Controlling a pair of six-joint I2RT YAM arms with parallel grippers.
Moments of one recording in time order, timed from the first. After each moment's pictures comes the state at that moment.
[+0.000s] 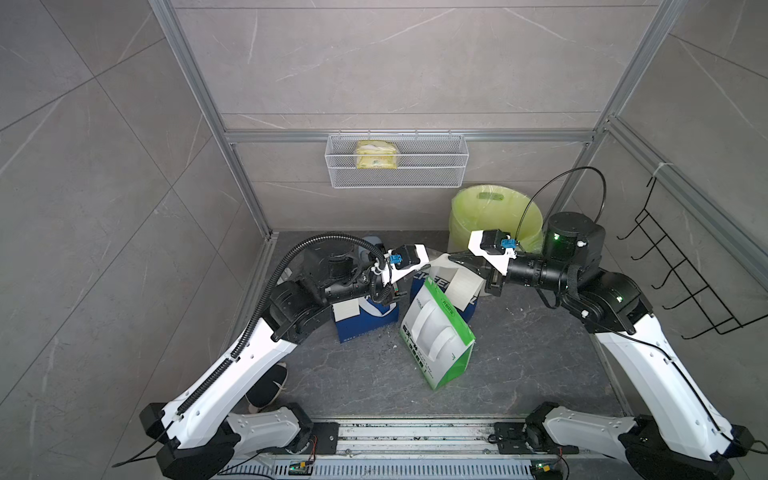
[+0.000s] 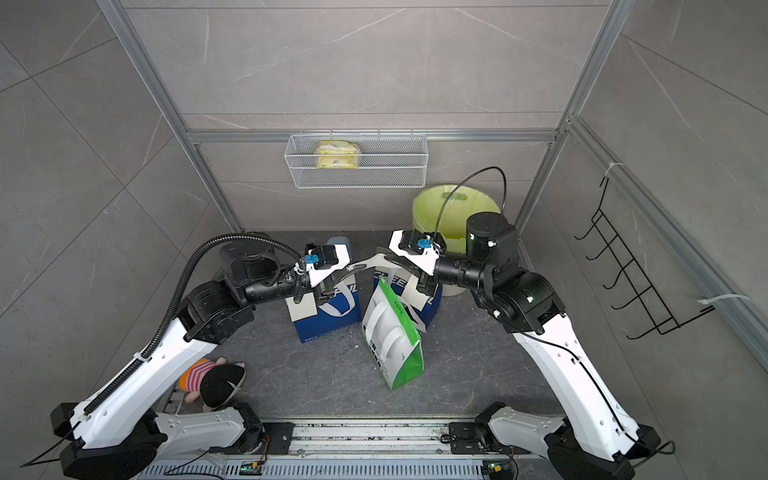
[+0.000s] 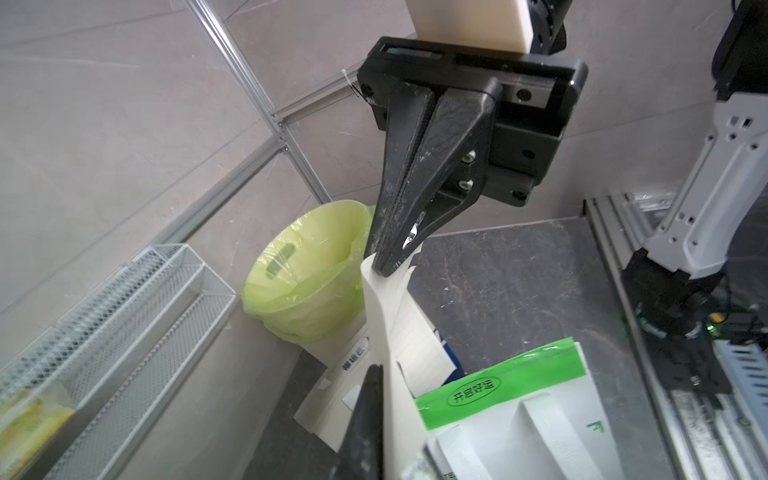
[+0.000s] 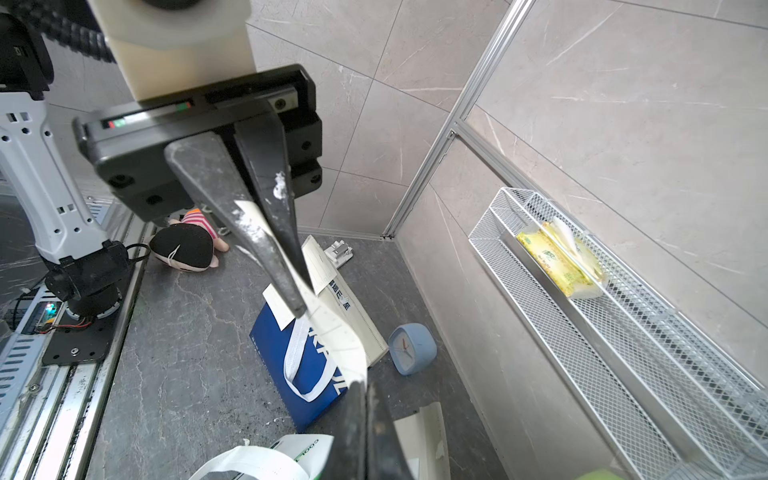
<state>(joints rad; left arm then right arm) -0.82 1.19 1.53 -0.49 0.40 0.52 0.55 1.19 1.66 -0.72 -0.57 -0.59</state>
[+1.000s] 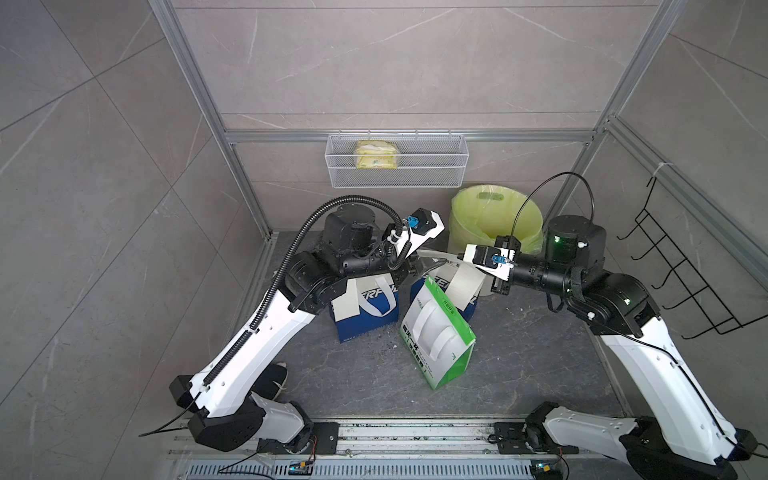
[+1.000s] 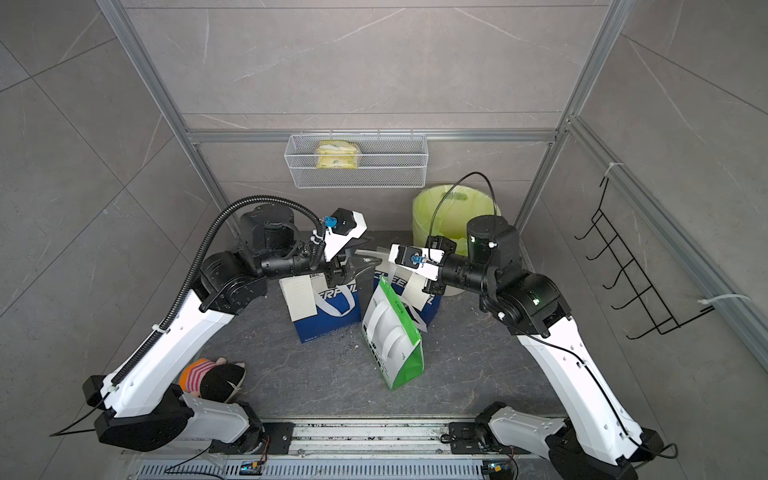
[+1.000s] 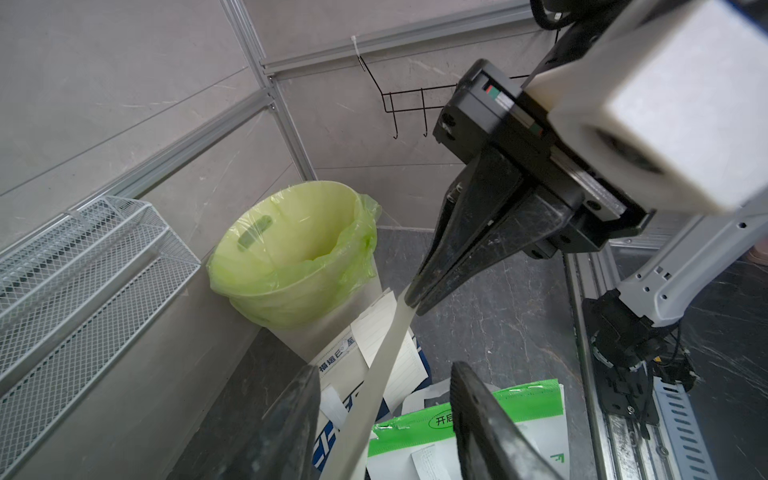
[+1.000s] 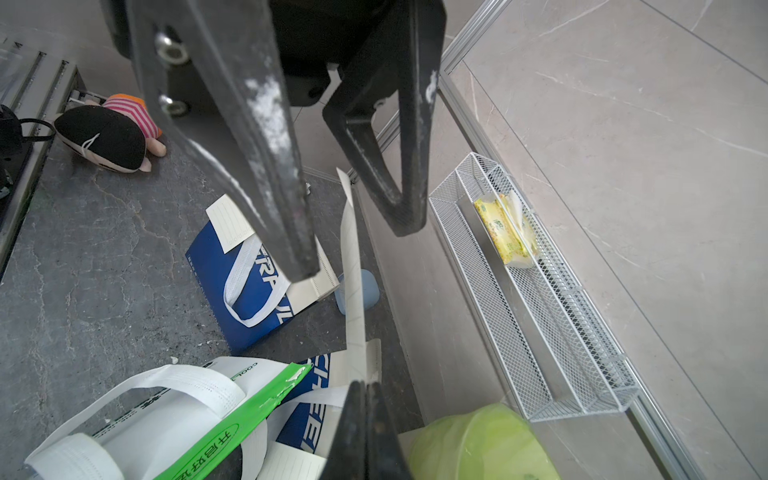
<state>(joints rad) -0.82 1.41 1.86 -0.73 0.41 0.34 0.56 1.18 1.68 -0.83 -0.39 -0.87</state>
